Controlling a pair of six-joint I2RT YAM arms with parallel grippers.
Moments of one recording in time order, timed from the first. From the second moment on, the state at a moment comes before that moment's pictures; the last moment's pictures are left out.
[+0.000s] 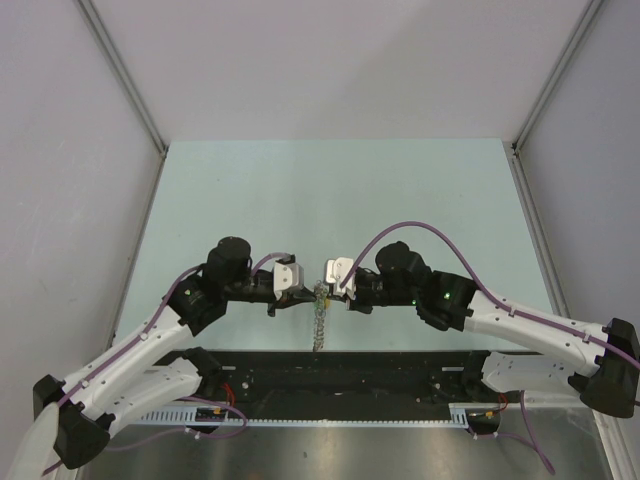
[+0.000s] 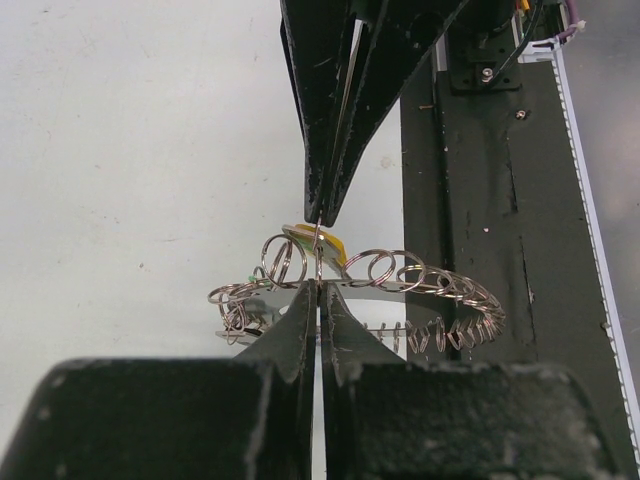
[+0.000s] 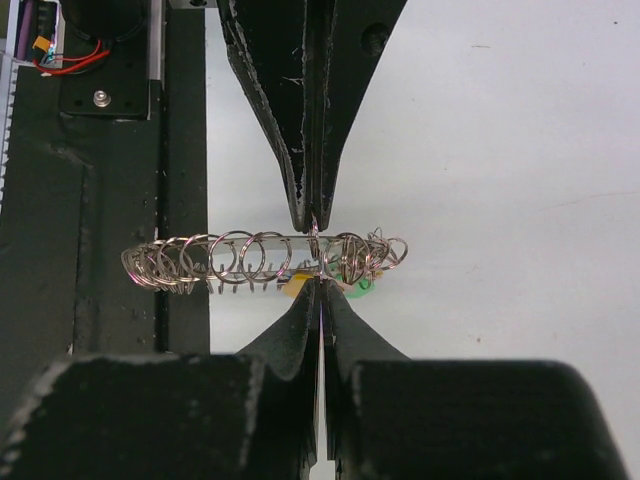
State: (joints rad) left arm -0.69 0.82 0.68 -0.32 0.75 0.42; right arm 1.07 1.08 0.88 -0.23 -0.29 -0.38
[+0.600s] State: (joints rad) left arm -0.69 0.82 0.68 -0.32 0.75 0.42; right arm 1.07 1.08 0.88 -0.26 -0.28 -0.38
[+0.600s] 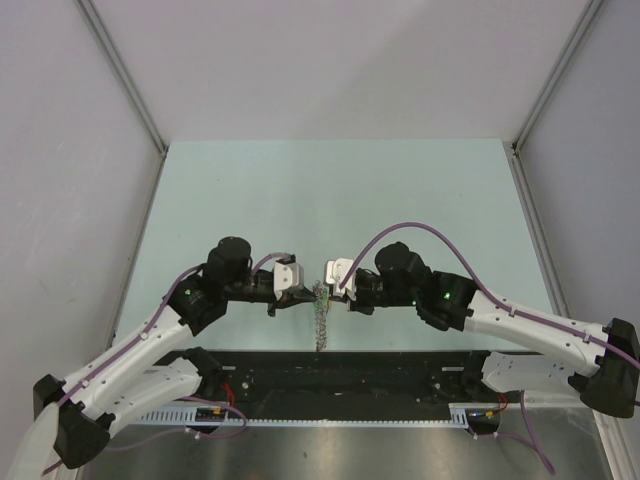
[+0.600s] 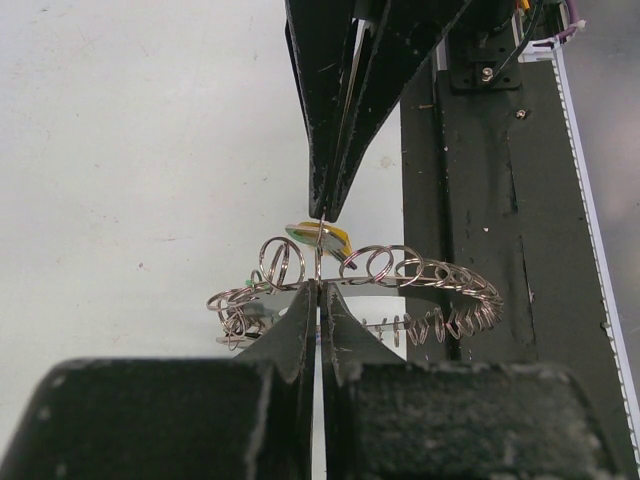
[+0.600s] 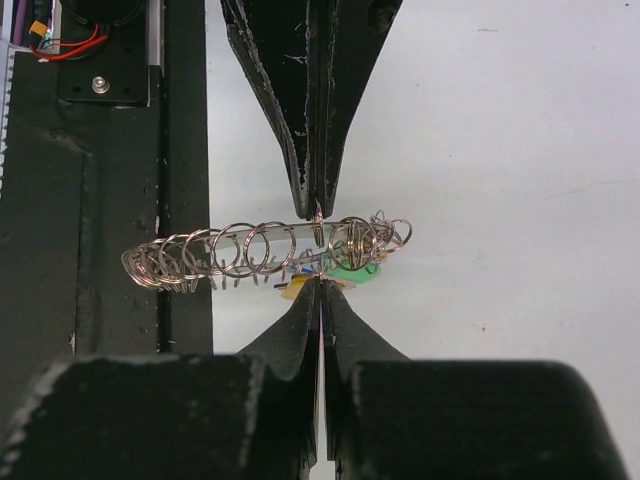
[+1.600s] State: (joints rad) left arm -0.69 0.83 0.68 -0.32 0.76 0.42; right arm 1.07 1.08 0.88 -0.26 -0.29 -0.39
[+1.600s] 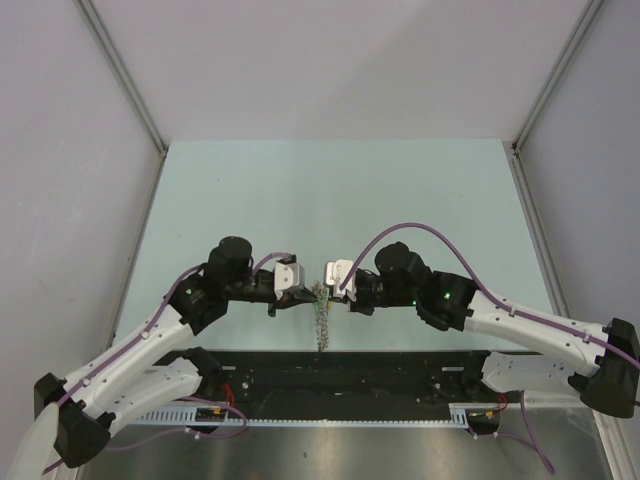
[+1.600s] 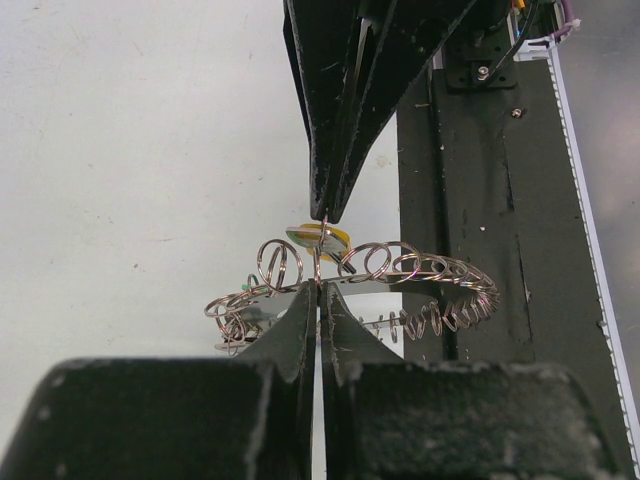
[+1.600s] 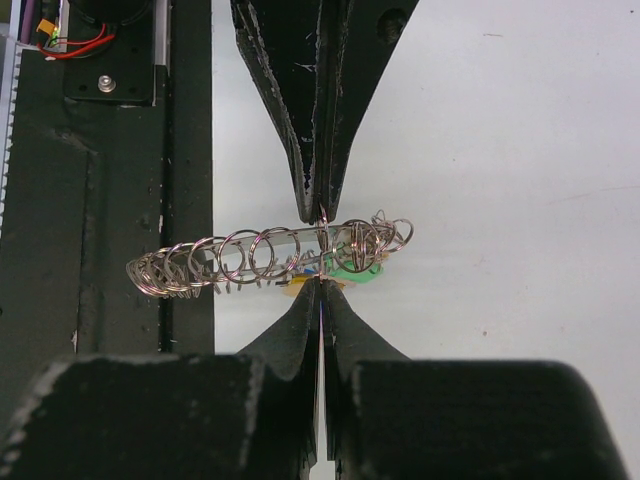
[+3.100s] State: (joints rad) left arm -0.69 0.84 0.68 -0.32 0.76 0.42; right arm 1.06 1.08 0.88 -0.26 -0.30 -0.40
